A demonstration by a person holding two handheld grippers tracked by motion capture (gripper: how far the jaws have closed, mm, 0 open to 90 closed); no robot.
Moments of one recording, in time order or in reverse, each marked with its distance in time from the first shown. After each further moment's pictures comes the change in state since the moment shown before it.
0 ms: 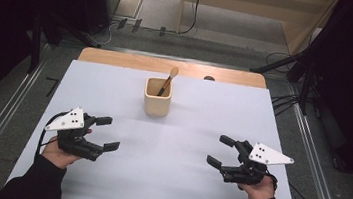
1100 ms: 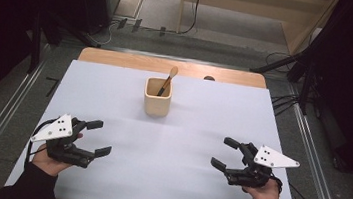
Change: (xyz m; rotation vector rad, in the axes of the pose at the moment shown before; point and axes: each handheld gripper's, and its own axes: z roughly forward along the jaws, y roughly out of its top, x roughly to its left) left arm -0.009 -0.009 -0.020 -0.032 0.040 0.027; right arm 0.000 -0.001 -0.012 0.002 -0.010 -0.006
